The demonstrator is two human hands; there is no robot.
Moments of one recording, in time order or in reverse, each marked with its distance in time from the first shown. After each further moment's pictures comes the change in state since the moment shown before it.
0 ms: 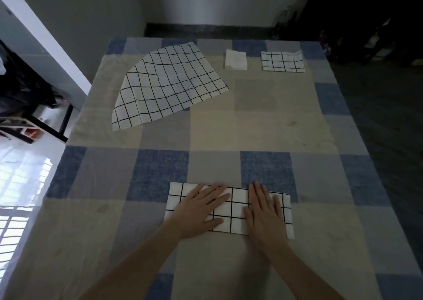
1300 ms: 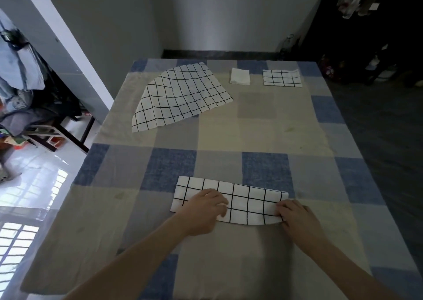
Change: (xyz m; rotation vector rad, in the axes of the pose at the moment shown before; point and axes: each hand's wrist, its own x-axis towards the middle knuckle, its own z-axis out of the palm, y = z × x) left_hand -0.025 0.040 -0.034 0.007 0.105 0.152; right_hand -0.029 0.076 -0.060 -0.052 -0.006 -0.282
